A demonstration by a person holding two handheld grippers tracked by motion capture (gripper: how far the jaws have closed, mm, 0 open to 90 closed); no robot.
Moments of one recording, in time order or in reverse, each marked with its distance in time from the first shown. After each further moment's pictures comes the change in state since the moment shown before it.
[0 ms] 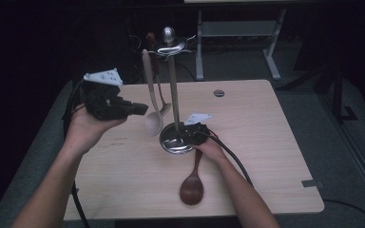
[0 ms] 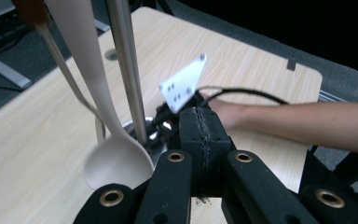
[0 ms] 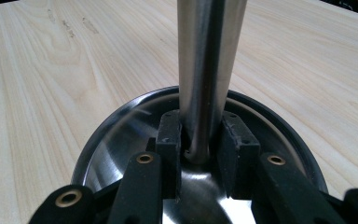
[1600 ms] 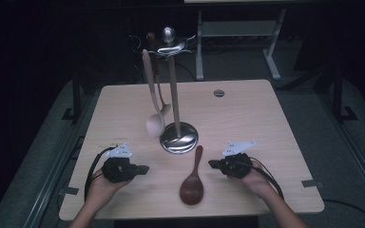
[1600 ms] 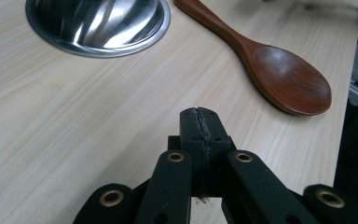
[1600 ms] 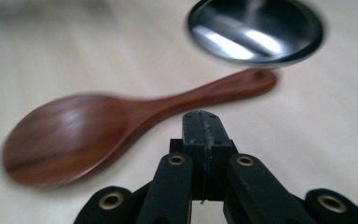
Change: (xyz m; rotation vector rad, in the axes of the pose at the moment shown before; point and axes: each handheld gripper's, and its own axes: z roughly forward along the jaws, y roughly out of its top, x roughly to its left) left arm -0.009 -0.183 0.086 0.095 -0.055 -0.131; right arm 0.046 -0.065 -0.148 0.128 0.079 0.030
